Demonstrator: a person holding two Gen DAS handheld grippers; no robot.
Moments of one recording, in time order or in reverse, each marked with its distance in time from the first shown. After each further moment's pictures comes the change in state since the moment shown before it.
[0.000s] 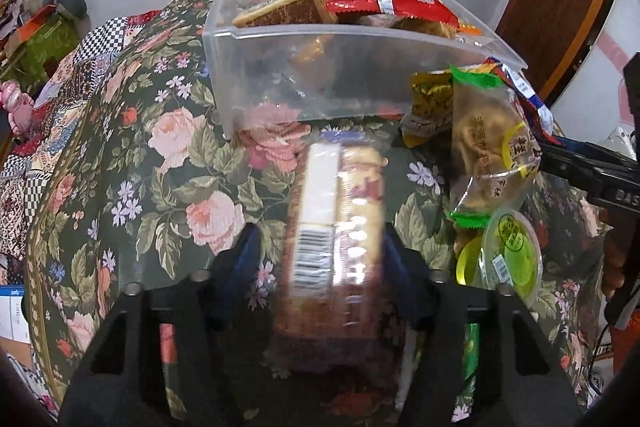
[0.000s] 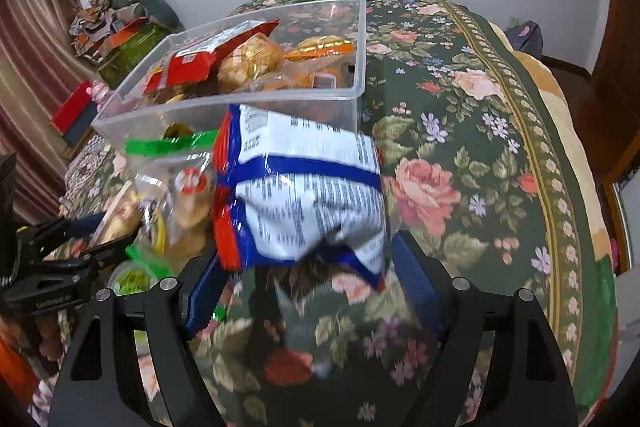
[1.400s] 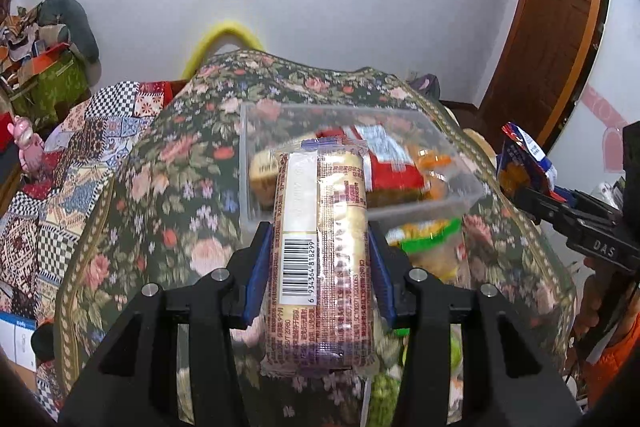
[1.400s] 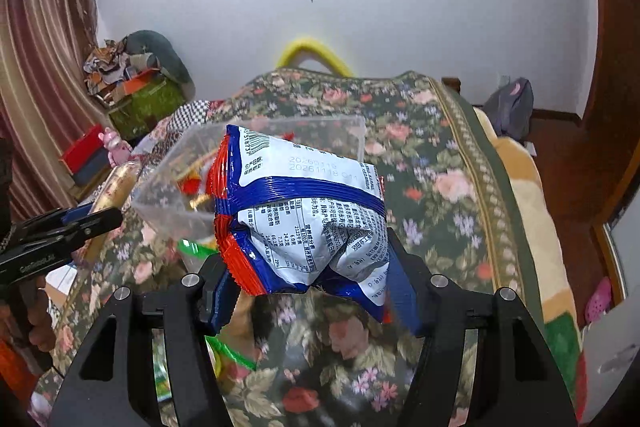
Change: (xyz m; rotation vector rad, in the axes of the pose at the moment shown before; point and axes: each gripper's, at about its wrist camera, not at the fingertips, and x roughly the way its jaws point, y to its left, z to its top) left arm -0.082 0.001 0.066 -0.023 -0.246 -0.017; right arm -0.057 0.007 0.045 -0.029 -0.220 -0.004
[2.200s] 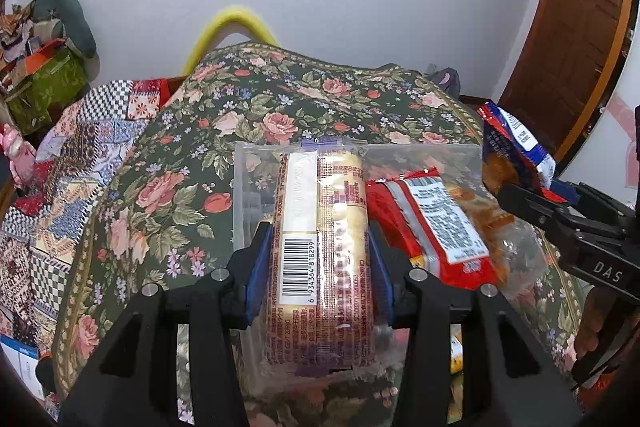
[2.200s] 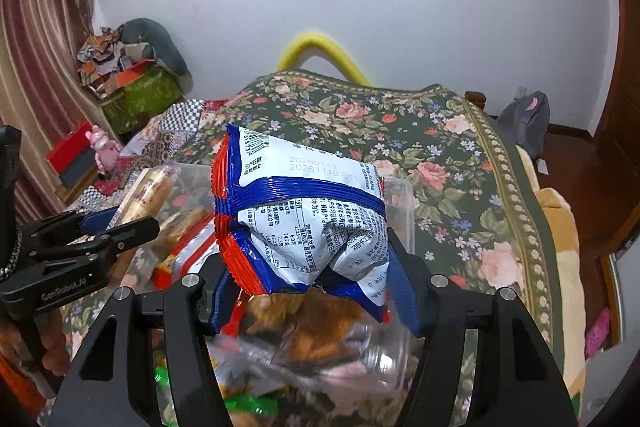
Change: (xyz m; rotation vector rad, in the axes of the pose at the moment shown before) left arm 0.095 0.024 0.062 -0.023 0.067 0.032; right arm 0.082 0.023 0.059 -0.046 0.041 -0.004
